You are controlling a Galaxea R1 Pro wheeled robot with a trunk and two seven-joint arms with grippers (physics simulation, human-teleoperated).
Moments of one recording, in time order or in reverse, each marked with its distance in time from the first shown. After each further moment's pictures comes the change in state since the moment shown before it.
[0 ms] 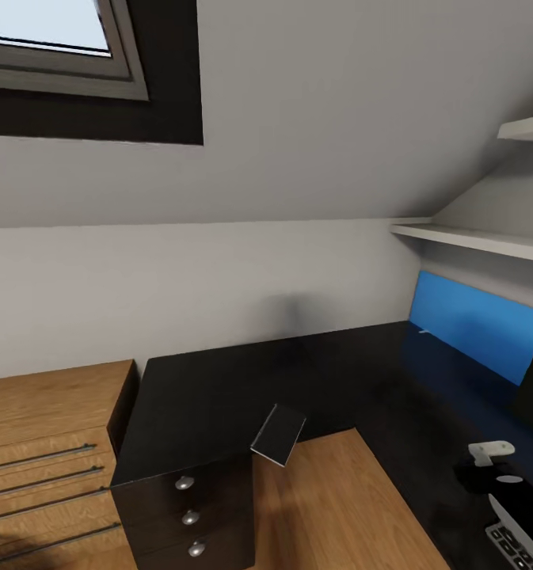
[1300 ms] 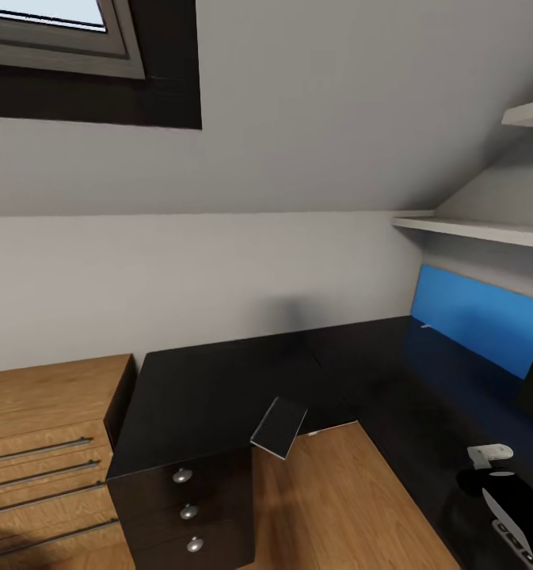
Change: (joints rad) left arm 0.000 -0.003 0.003 -0.041 0.003 -0.118 0.007; right arm -0.078 0.036 0.003 0.145 0.035 0.037 0.001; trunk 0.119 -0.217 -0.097
